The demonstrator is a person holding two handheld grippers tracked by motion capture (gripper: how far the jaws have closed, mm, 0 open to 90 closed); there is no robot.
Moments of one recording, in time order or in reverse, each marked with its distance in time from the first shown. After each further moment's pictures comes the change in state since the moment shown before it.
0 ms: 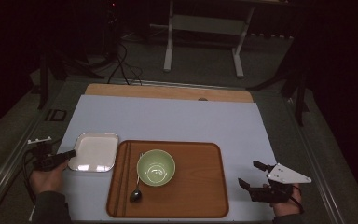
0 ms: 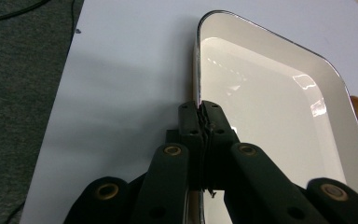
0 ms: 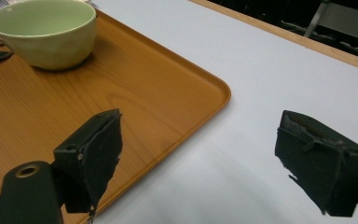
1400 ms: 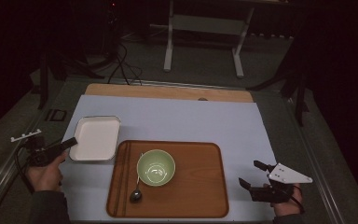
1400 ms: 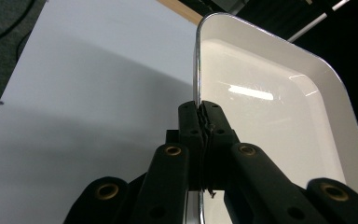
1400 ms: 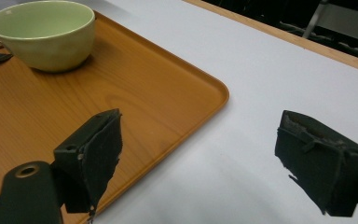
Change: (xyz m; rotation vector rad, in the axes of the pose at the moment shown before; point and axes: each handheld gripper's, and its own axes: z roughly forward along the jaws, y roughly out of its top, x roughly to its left) left arm -0.035 0.016 -0.040 -0.174 -0.191 -0.013; right arm -0.001 0.000 -0.001 -0.005 -0.004 0.004
